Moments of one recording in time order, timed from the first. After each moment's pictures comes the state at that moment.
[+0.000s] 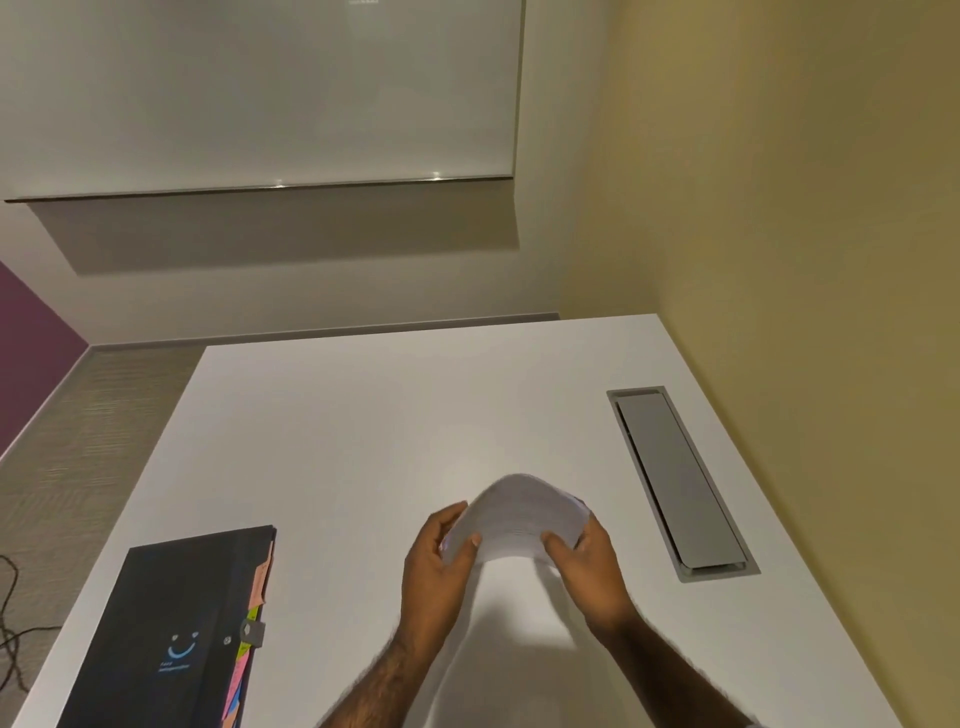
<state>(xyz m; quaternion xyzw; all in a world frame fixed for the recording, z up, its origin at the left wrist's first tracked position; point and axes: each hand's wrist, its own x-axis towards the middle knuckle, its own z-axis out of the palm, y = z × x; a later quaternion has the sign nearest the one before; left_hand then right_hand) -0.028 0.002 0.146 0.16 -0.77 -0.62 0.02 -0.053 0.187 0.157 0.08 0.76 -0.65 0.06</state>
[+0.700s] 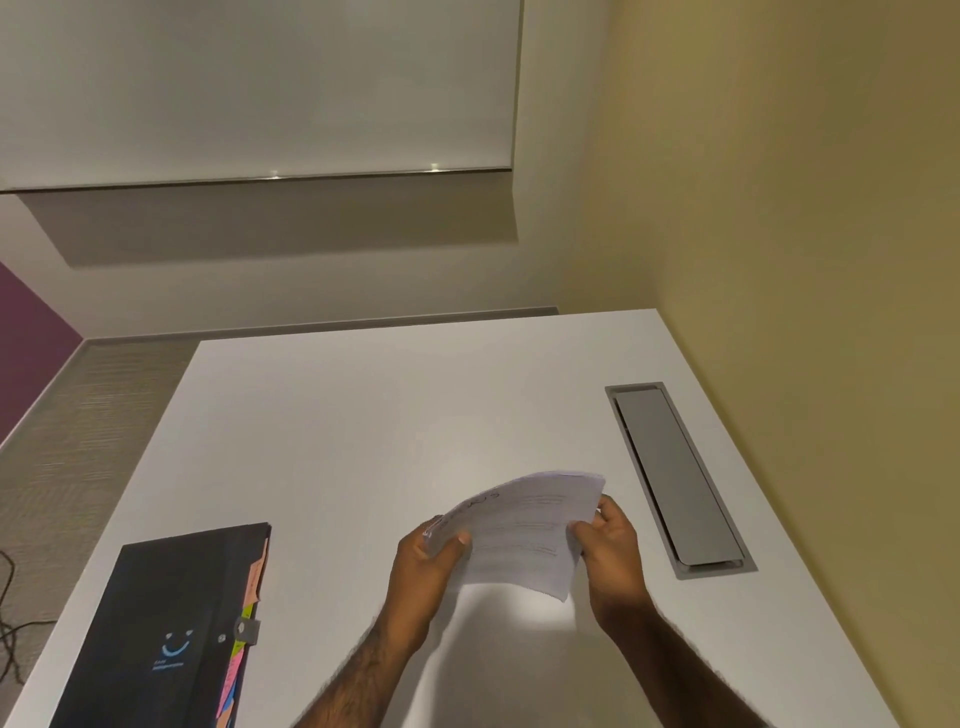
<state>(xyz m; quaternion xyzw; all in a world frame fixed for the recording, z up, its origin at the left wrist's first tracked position) -0.032 -0.007 0.150 0.18 -0.69 -0.70 -0.04 -0.064 0.204 0.153 0.17 0.68 -0.71 0.06</state>
